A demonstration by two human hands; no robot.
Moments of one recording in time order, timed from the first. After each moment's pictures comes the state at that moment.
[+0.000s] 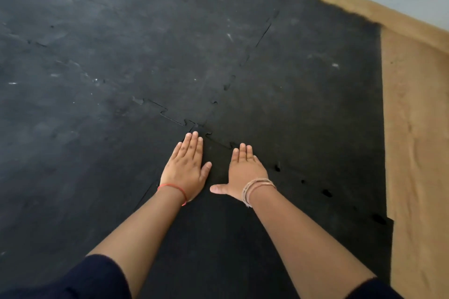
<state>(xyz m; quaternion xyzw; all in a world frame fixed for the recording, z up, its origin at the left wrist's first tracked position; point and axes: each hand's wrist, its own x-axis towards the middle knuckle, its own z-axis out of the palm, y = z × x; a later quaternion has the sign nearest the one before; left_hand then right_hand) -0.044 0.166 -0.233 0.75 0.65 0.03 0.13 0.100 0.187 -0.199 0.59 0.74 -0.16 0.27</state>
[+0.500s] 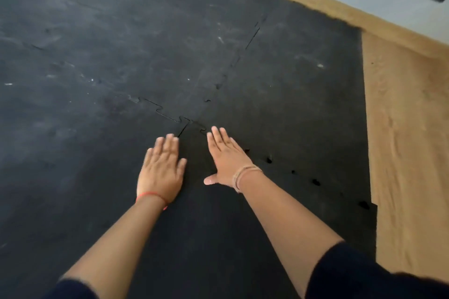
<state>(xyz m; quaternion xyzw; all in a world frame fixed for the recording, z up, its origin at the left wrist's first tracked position) -0.068 0.144 -0.233 0.68 0.71 0.11 0.14 0.092 0.187 -0.187 0.51 0.83 -0.16 0.15</state>
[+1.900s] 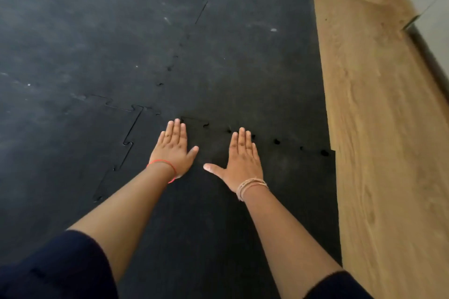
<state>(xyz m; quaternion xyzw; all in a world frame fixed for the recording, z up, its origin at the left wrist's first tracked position) 0.022 0.157 -0.220 0.77 0.60 -0.06 0.20 0.180 0.107 -0.215 0.73 0.67 -0.16 0.03</state>
